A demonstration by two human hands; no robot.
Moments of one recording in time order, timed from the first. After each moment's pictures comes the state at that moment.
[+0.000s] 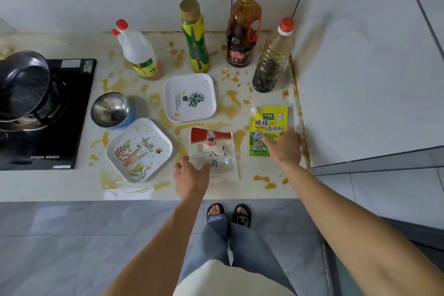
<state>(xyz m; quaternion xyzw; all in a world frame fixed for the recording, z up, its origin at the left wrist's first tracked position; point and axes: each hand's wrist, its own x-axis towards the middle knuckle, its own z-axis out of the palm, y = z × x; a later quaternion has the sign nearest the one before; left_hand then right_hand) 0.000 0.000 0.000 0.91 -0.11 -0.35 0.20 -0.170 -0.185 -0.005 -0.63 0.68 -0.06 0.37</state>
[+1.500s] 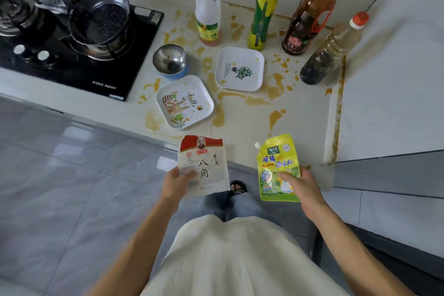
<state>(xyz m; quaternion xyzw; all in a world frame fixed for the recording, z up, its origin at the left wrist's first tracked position) -0.003 0.197 -0.003 0.77 0.09 -0.43 0.46 -0.238 -0.044 0.028 -0.54 0.57 -0.03 0.62</state>
